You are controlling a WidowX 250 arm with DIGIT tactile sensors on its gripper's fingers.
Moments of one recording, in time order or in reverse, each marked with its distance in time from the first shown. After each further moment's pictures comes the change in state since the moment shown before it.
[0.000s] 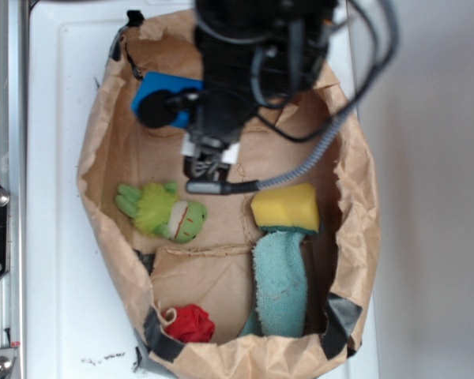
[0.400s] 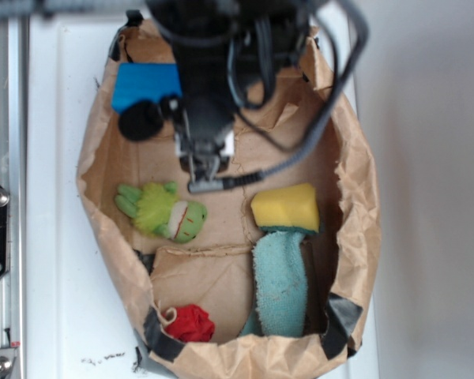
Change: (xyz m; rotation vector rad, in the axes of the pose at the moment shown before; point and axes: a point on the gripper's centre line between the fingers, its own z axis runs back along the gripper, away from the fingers) arm 0.007 -0.019 0.009 0.116 -0.011 0.085
